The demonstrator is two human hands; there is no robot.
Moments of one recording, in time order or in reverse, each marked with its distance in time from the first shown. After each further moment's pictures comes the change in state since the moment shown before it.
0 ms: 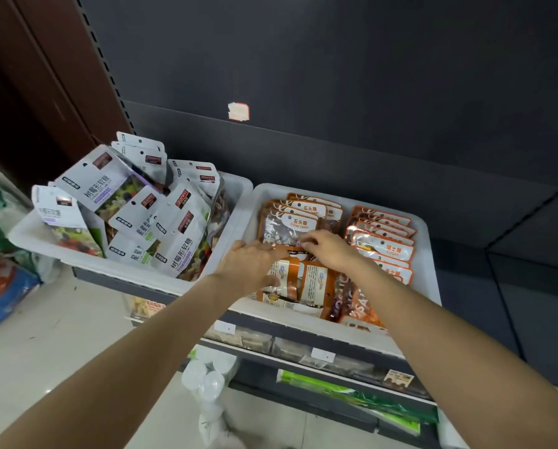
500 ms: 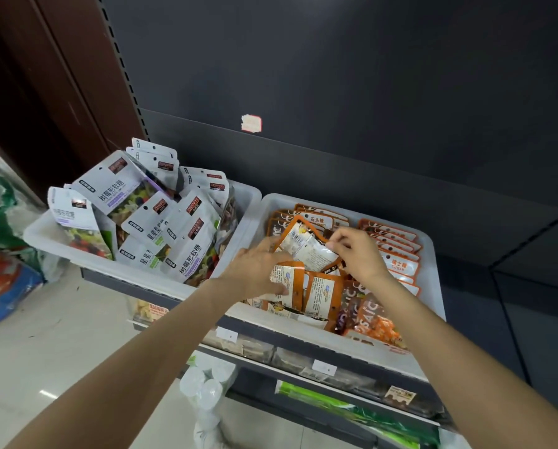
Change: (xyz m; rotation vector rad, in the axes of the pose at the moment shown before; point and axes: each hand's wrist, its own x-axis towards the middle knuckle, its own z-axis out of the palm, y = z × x) left_hand 0.003 -0.010 -0.003 -0.283 -0.003 -0.080; right_hand -0.020 0.005 -0.017 0.199 0.383 -0.090
